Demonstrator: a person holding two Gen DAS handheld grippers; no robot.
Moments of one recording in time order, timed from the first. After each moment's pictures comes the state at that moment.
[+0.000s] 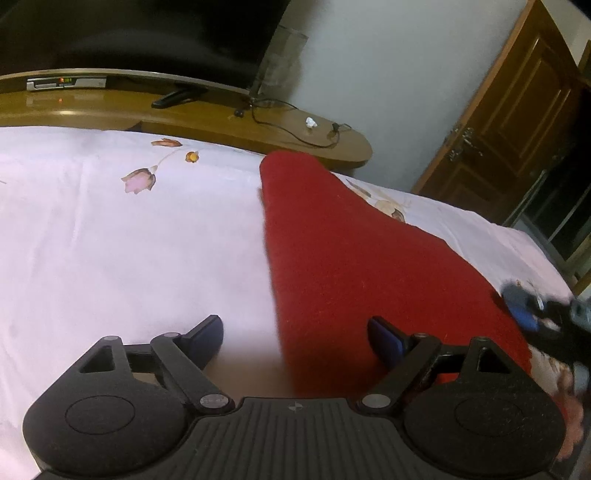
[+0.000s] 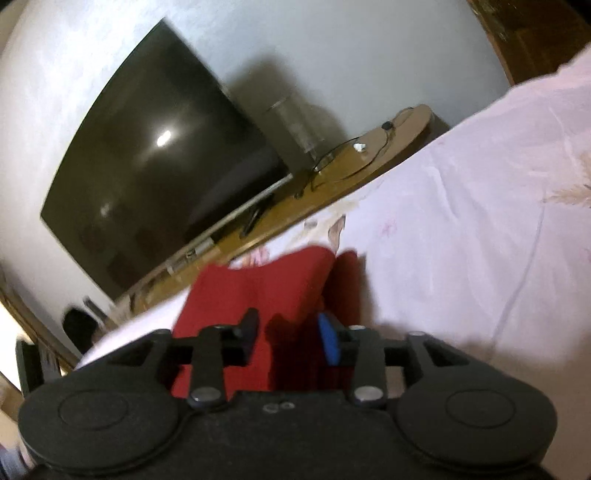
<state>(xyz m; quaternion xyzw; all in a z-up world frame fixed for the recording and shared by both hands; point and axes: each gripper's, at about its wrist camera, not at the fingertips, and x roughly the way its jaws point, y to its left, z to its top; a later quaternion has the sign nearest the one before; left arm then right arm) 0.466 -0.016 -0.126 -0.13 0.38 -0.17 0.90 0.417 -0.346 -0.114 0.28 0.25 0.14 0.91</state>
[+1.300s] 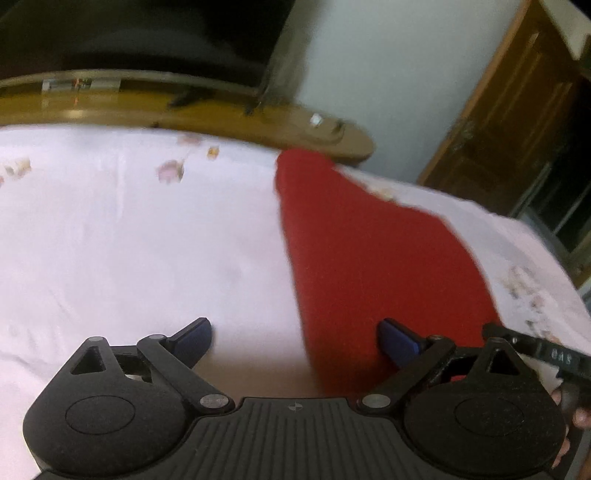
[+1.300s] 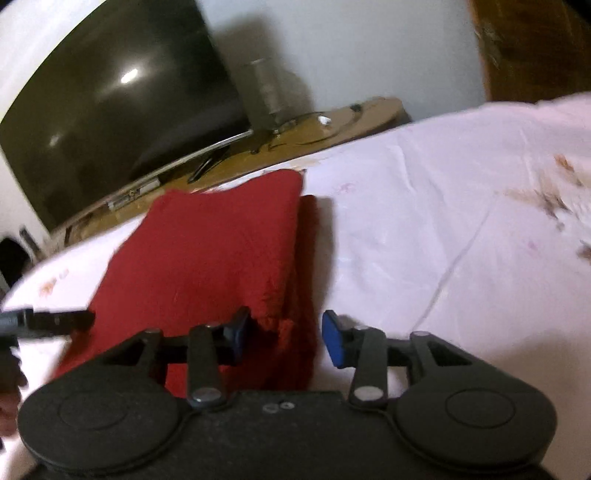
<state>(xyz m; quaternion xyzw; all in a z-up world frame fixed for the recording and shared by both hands) 0.414 0.006 -0.109 -0.11 0.37 -0.17 0.91 0.381 -0.313 -0.119 0.15 0.33 0.05 0.93</state>
